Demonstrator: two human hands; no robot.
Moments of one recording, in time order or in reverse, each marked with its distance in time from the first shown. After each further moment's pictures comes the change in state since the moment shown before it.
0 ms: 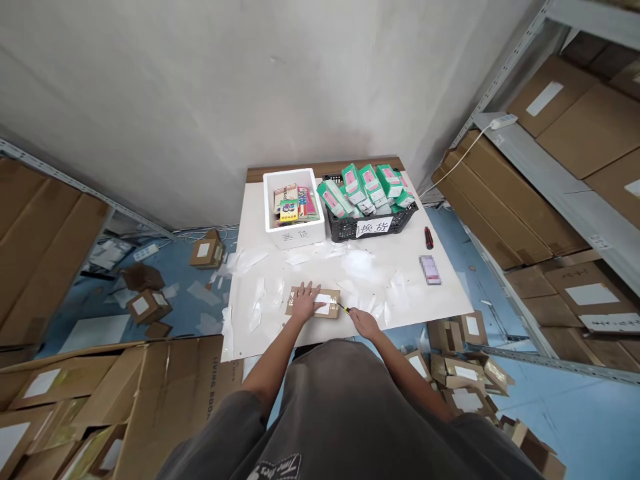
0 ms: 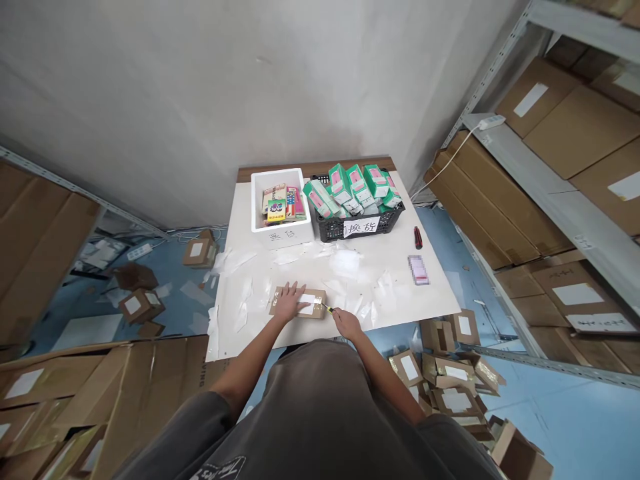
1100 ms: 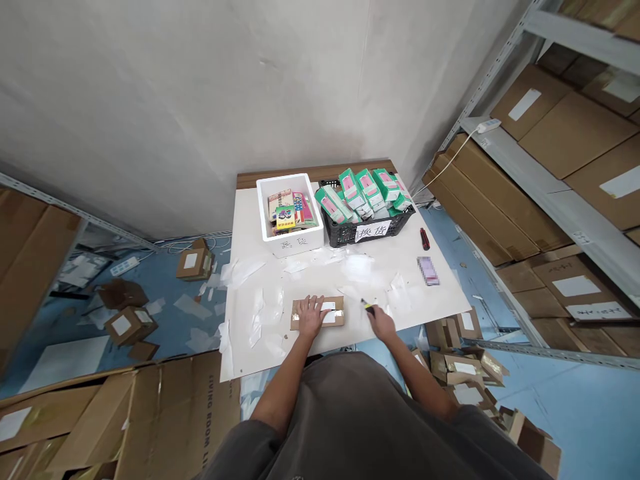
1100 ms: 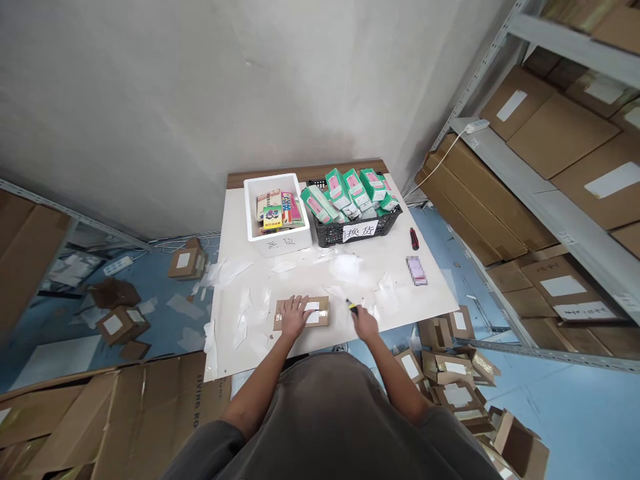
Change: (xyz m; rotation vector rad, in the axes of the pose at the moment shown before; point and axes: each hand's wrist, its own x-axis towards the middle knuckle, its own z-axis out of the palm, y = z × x) left_hand -0.015 -0.002 0.033 -0.109 0.324 0.064; right_hand 0.001 0.029 -0.017 -0.324 0.208 0.124
